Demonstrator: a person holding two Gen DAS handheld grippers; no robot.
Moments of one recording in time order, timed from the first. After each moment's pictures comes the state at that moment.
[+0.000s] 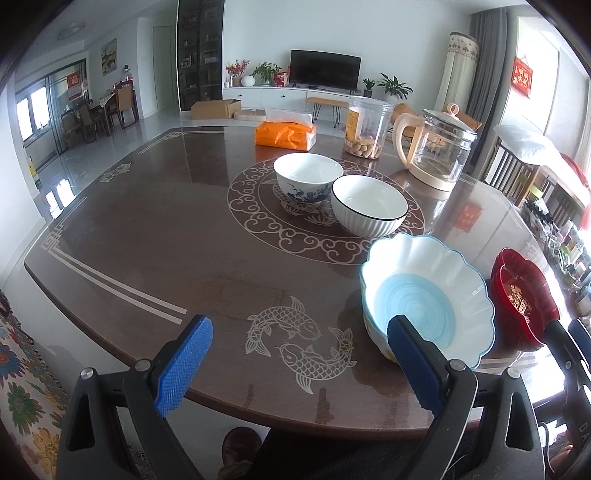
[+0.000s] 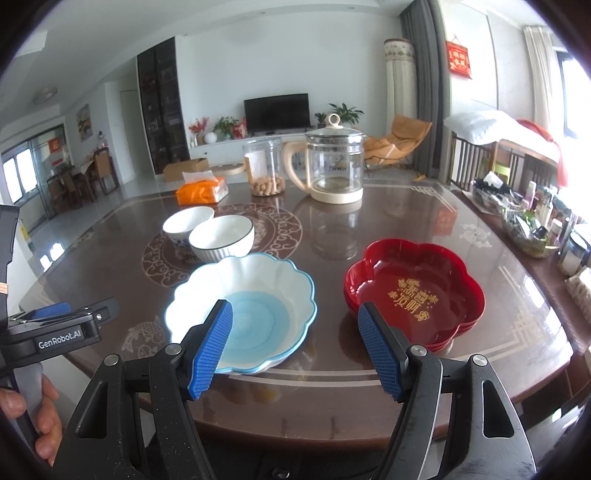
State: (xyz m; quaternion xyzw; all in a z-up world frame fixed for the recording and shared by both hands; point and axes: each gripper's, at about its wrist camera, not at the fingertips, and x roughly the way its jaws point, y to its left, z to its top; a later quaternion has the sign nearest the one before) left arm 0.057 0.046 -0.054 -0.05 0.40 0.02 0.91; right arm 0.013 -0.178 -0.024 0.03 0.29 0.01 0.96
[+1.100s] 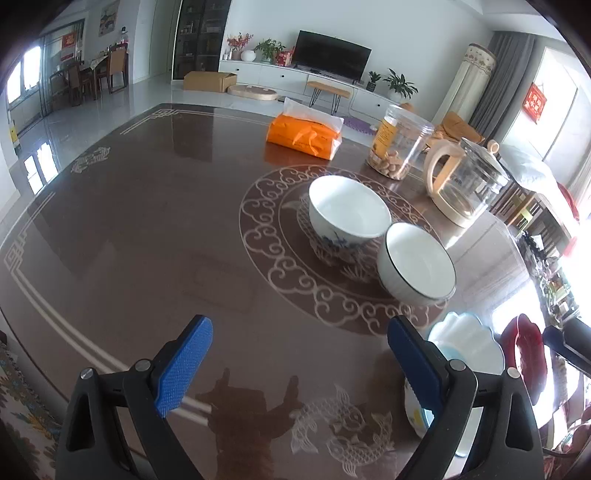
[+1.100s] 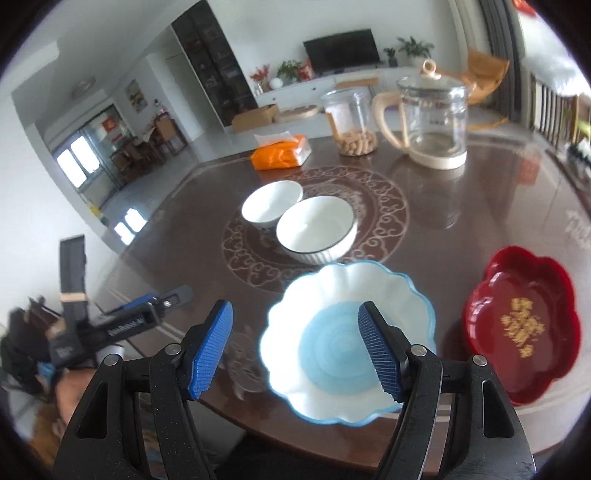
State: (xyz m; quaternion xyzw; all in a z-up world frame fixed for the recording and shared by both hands) left arm 0.183 0.140 -0.051 -0.12 0.44 -0.02 0.89; right arm 0.155 -0.146 0.008 0.17 0.44 0.20 0.86
